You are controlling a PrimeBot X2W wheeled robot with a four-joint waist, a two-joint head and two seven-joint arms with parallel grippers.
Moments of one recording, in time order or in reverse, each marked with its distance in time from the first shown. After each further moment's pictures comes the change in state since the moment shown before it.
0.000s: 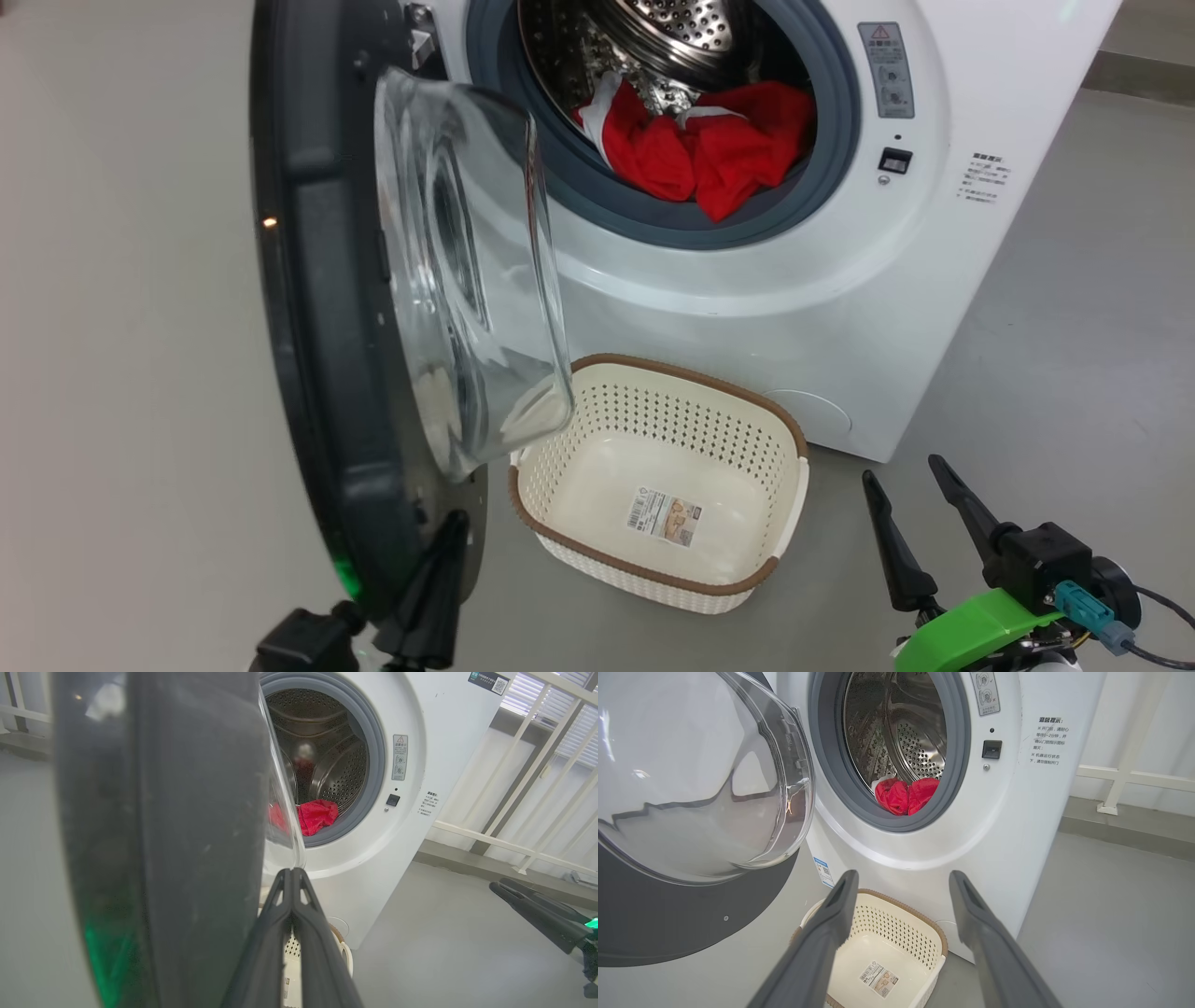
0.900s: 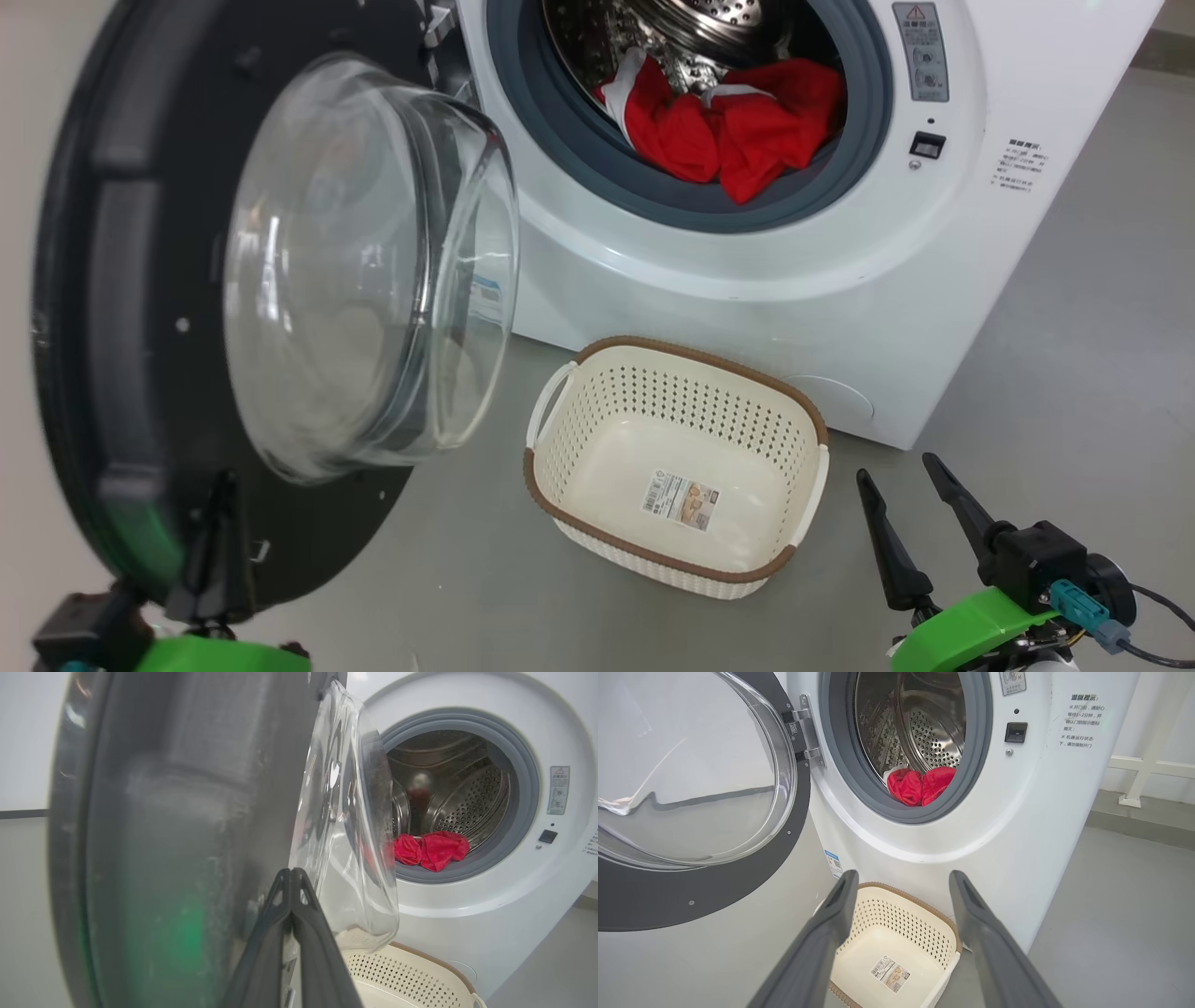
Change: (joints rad) left arm -0.036 0.015 0.377 0.038 0.087 -0.029 0.001; right arm -0.003 0.000 0.012 -0.003 -0.001 0.000 0.000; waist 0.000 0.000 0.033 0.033
